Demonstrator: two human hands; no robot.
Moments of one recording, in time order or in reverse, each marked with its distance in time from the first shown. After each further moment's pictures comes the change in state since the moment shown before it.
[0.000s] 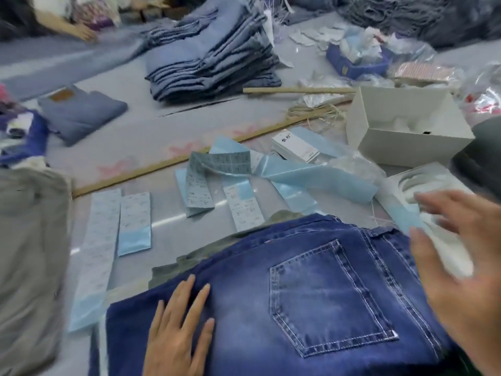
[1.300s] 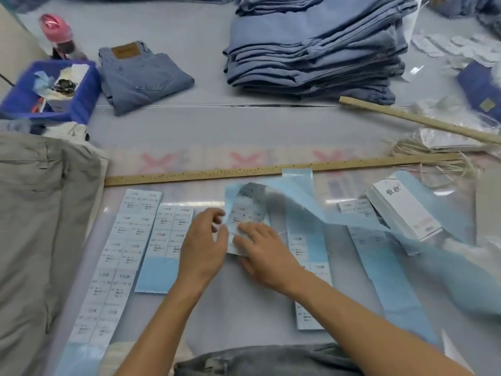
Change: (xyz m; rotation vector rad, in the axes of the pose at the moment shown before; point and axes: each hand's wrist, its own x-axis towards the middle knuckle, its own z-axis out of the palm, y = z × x) left_hand 0.251 -0.187 0.067 -0.358 0.208 -0.590; right_hand 0.096 -0.048 0.473 -0.014 -0.844 -0.583
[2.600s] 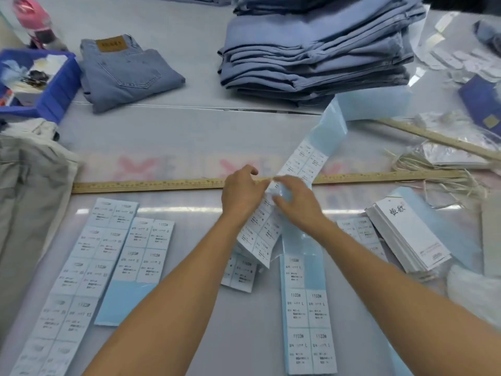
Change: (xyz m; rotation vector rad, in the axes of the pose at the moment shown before) left_hand 0.145 0.064 0.099 0.001 -0.099 -0.097; right_hand 0.077 0.128 -0.050 0.446 0.199 0.501
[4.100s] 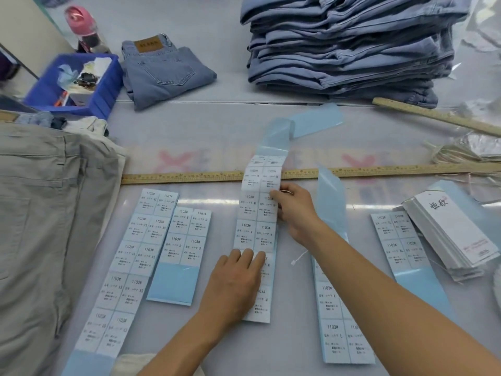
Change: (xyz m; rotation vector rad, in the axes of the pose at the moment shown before) left_hand -0.167 -0.124 -0.045 0.717 0.017 0.633; right_hand -0.024 -0.067 0.060 0.895 -0.048 0.515
